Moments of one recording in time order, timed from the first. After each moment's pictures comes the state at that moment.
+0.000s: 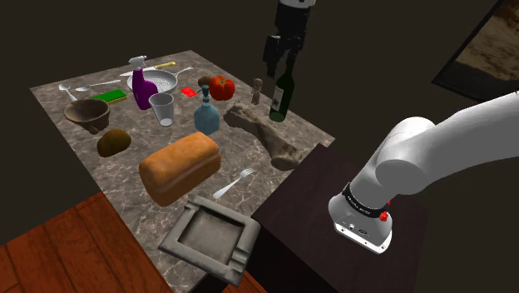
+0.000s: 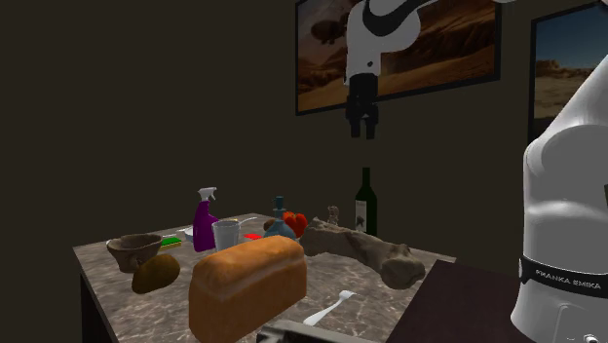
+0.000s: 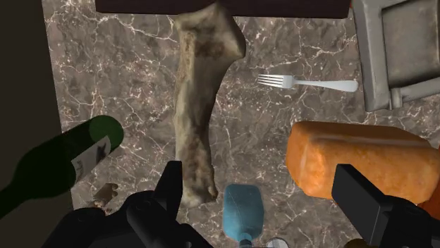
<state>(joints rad) 0.01 -0.55 0.09 -2.30 0.02 1.75 0.07</state>
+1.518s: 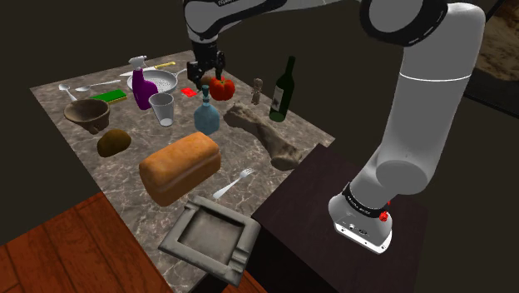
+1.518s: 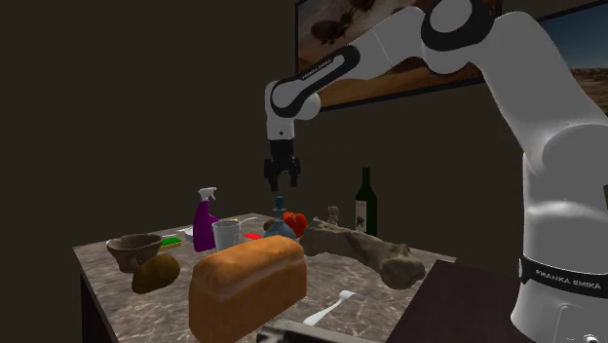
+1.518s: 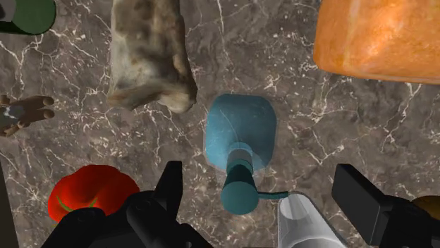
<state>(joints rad) 0.02 0.37 0.14 -1.66 -0.13 1.98 0.19</state>
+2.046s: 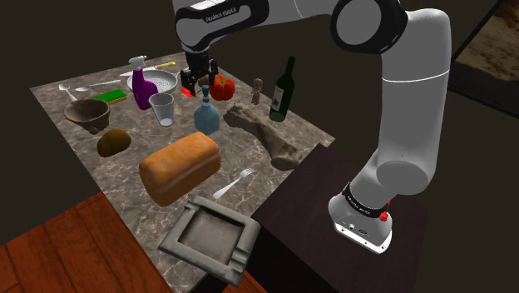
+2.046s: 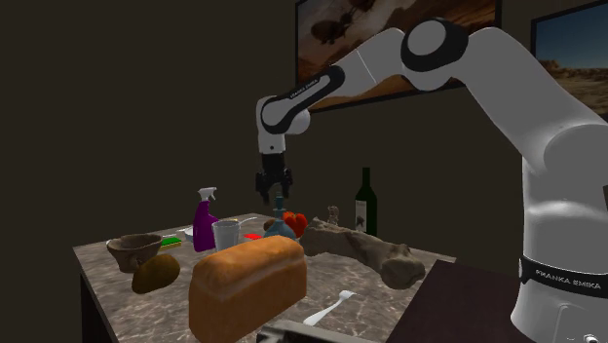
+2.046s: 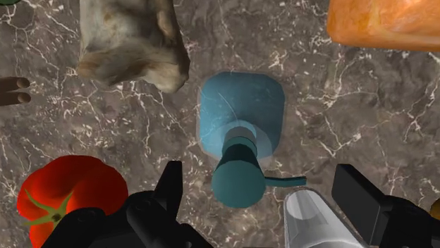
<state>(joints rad) 0.04 0.53 0.13 -1.52 -0.16 2.00 0.20</state>
